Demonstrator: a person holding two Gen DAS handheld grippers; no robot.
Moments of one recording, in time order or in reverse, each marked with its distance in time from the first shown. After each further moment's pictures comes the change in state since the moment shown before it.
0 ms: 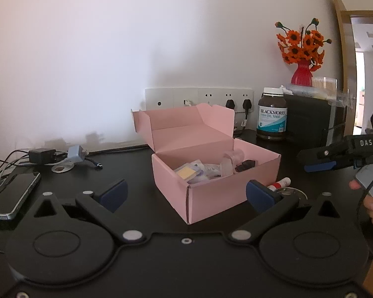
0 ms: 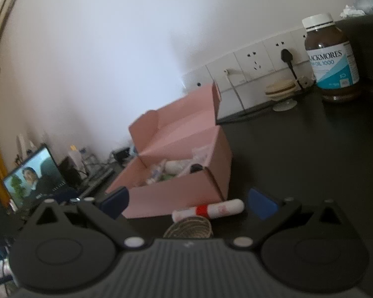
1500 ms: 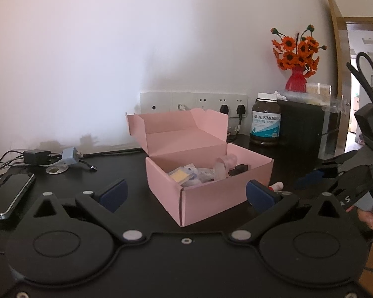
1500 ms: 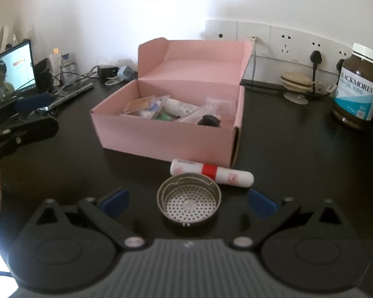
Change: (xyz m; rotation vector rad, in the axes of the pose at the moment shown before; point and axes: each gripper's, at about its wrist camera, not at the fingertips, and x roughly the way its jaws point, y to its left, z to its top) left arm -0.004 0.001 -0.001 -0.010 -0.028 -0.036; right arm 0.038 0.062 -0.018 -0.380 0.273 -0.211
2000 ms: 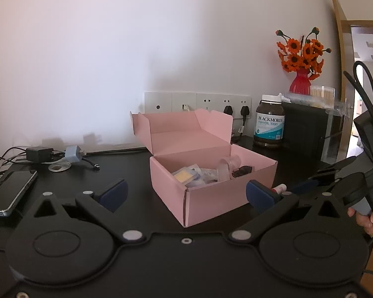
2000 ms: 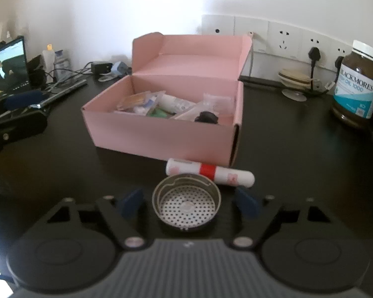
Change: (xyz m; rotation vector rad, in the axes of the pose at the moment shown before) left arm 0.001 0.004 0.000 -0.024 0.005 0.017; right arm 0.010 0.000 0.001 0.009 0.016 -0.027
